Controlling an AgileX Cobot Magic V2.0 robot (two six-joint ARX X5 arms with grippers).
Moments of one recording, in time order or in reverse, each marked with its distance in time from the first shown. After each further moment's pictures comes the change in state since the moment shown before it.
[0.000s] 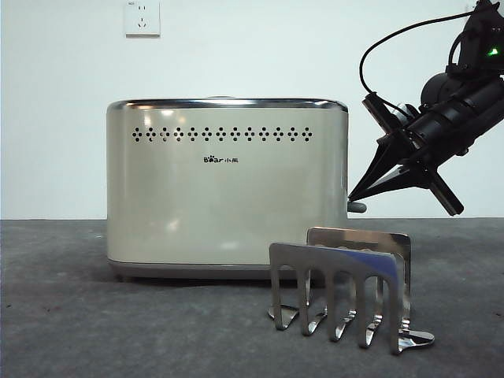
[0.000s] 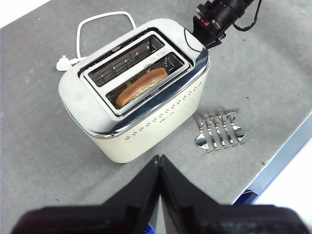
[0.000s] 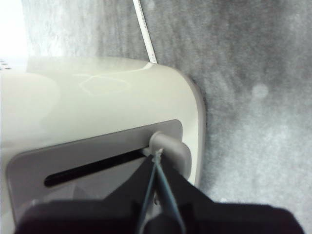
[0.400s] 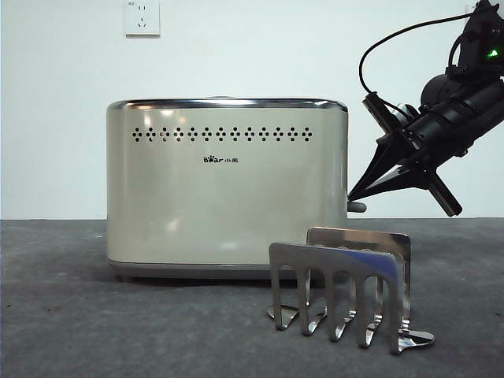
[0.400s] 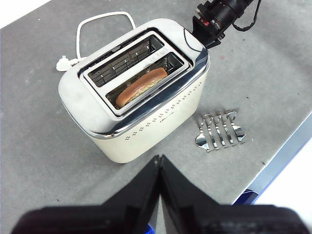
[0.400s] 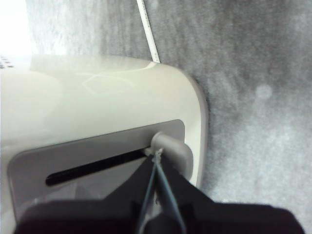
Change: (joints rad) left arm 0.000 0.000 0.000 0.000 0.000 0.005; right arm -0.001 0.002 0.001 0.002 -0.017 -0.010
